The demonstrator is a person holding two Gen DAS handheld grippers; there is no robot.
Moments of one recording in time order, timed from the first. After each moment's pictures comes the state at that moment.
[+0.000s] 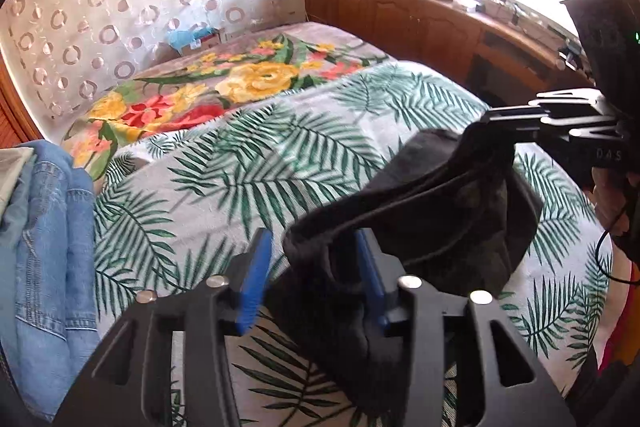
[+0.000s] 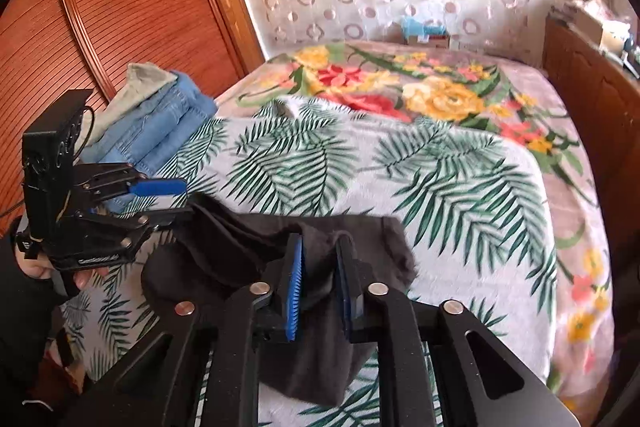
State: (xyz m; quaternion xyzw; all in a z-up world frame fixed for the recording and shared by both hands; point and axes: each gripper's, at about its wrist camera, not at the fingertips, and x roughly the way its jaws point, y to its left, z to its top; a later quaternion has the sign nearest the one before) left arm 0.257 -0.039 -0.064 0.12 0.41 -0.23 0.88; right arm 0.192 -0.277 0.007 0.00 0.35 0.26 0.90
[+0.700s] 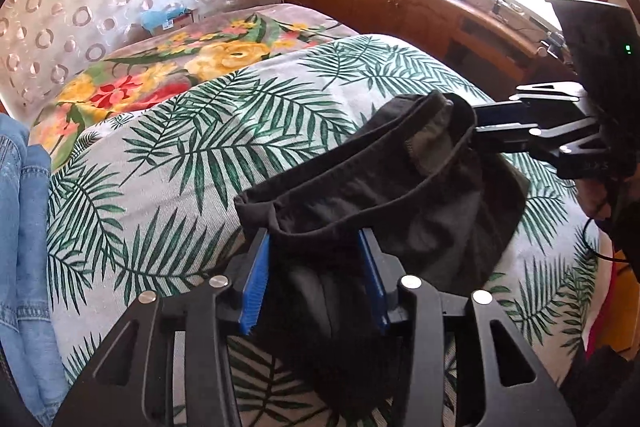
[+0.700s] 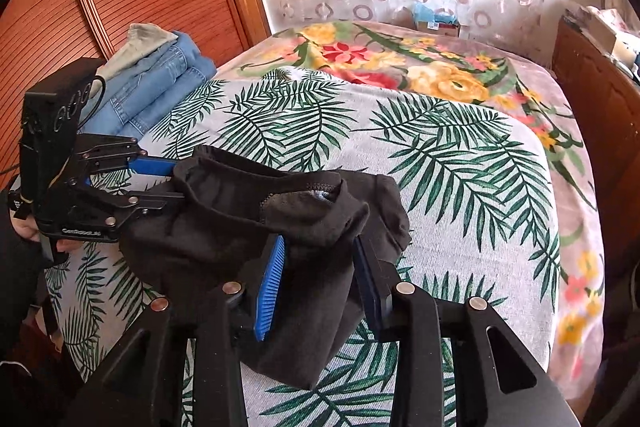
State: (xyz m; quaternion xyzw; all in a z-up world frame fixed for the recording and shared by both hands) left arm 0.261 -0.053 -0.094 0.11 0.44 -0.27 0.85; right arm 0.194 -0.278 -0.024 -0.04 0.38 0.27 0.88
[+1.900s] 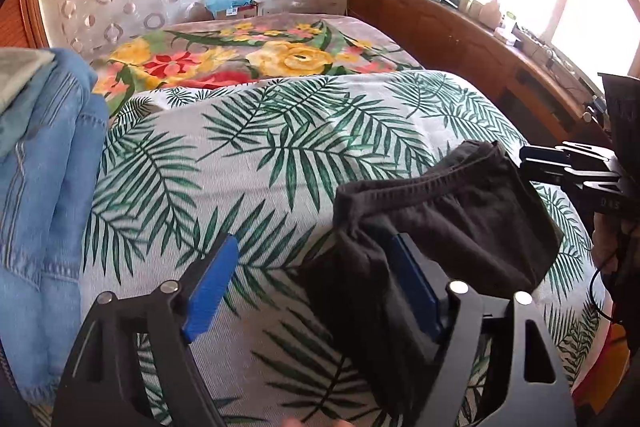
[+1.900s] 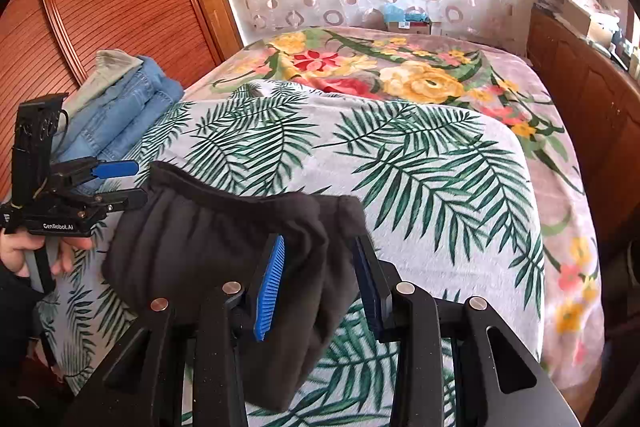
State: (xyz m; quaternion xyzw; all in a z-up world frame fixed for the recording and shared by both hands) left arm 0.271 -0.002 -0.092 0.03 0.44 -0.18 0.88; right arm 0.199 -0.286 -0.021 -0.01 0.38 0.23 0.90
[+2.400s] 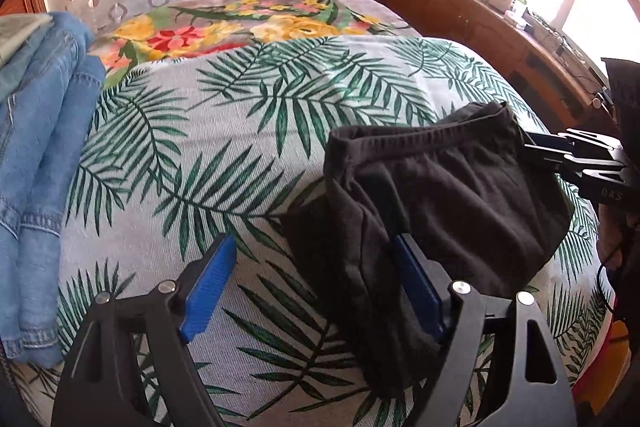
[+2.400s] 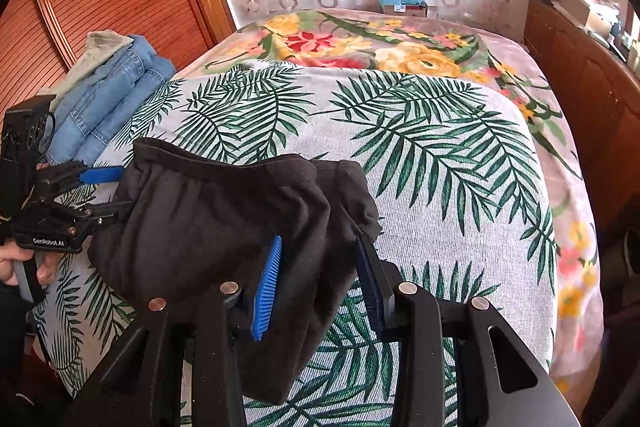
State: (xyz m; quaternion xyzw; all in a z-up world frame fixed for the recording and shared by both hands) left arm 0.258 -0.011 -0.113 0.03 0.48 -0.16 0.86; right arm 0.207 -0.283 -0.037 -0.02 0.41 0.22 0.89
